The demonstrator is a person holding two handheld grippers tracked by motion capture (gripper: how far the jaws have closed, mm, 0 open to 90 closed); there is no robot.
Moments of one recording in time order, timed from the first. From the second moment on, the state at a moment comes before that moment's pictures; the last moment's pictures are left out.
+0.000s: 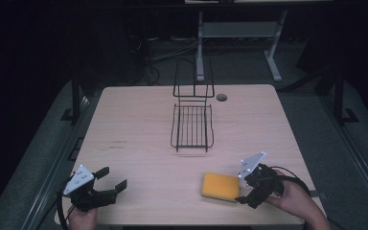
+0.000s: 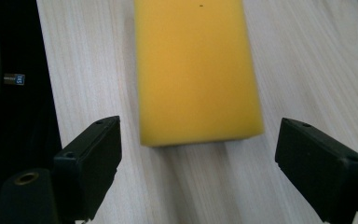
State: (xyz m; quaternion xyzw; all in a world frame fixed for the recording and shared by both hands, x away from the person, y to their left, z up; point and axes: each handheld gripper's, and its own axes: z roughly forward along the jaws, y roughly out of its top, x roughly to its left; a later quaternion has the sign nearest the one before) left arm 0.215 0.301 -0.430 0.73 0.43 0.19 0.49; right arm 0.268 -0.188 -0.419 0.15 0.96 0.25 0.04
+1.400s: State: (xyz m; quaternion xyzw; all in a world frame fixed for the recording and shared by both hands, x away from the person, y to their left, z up) left arm 0.214 0.302 -0.430 0.73 0.42 0.19 0.50; right arm 0.287 -0.139 -0.420 0.11 0.97 0.22 0.02
